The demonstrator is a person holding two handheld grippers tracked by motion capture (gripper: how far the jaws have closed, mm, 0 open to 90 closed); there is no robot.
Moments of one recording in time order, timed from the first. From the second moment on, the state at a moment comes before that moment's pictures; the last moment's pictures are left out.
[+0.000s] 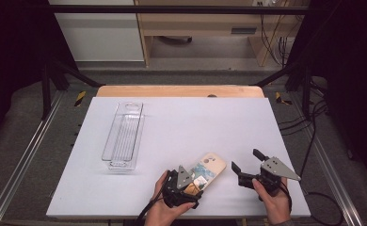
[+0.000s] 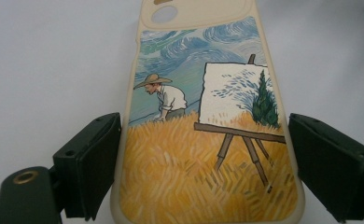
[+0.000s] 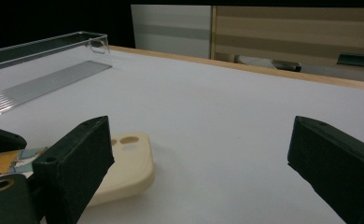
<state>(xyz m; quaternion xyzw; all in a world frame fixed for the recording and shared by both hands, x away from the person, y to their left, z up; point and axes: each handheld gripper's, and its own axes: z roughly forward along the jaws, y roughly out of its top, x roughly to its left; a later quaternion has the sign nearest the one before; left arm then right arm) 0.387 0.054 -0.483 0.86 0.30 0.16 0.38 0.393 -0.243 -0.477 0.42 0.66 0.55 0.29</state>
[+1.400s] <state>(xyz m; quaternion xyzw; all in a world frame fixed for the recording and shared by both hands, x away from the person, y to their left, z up) 0.404 0.134 -0.443 0.76 0.29 0.25 0.53 0.440 -0.147 -0.418 0.42 0.69 0.58 0.10</state>
